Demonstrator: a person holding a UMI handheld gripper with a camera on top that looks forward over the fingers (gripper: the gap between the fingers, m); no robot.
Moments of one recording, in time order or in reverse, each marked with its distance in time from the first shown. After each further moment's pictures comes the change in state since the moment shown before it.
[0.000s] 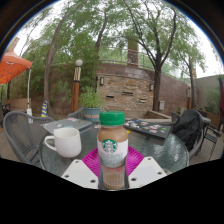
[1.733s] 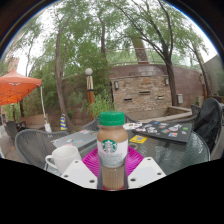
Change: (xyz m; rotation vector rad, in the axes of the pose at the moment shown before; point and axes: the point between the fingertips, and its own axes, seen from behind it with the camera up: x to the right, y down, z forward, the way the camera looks) arm -0.011 -0.028 0.070 0.039 -0.253 0.165
